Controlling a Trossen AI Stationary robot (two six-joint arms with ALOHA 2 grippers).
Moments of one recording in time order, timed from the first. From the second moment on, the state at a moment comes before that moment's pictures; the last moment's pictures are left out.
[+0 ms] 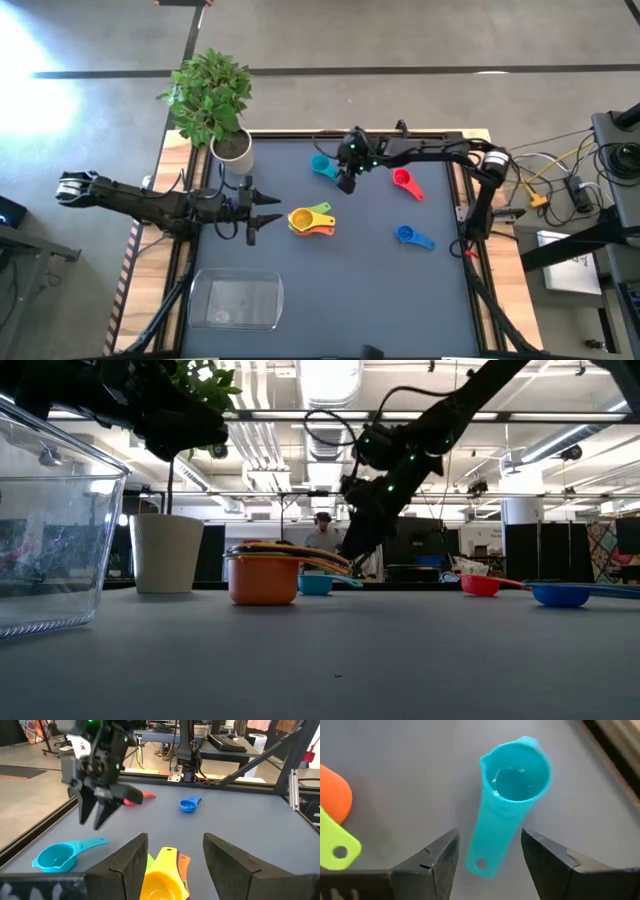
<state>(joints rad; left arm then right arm) -0.10 0.84 0.38 0.26 -0.26 -0.09 -0.47 1.82 1.18 -0.19 -0.15 -0.07</state>
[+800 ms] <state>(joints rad) -0.10 0.86 0.38 0.26 -0.26 -0.10 -0.47 2.10 1.42 -0.31 -0.05 -0.02</state>
